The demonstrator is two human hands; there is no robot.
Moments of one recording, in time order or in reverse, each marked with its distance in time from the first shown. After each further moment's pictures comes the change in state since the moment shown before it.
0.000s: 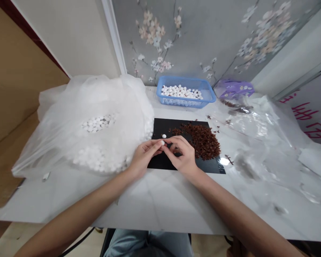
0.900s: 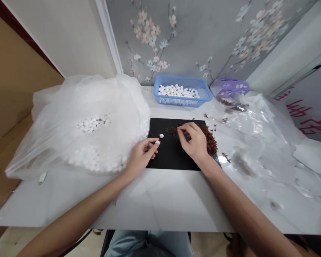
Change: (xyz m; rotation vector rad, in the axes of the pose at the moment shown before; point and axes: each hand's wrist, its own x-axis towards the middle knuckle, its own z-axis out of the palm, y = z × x) left_hand 0.005 -0.002 -0.006 0.445 0.030 0.149; right_hand 0.029 0.030 -0.041 -0.506 0.038 -0.058
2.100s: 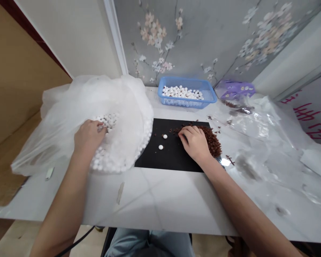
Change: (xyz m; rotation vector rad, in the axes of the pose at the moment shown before) left_hand 0.029 0.023 -0.147 1.269 0.490 -0.109; right_hand 0.002 0.009 0.003 -0.393 -0.197 -0.184
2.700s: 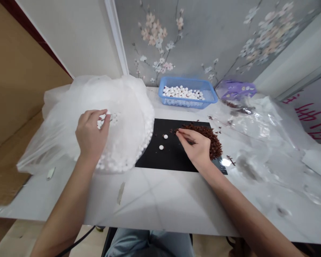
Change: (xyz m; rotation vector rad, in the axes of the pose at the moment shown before) left_hand -0.017 0.025 -0.008 -0.340 0.526 0.249; right_hand -0.006 -0.029 -0.004 0.696 0.319 0.292
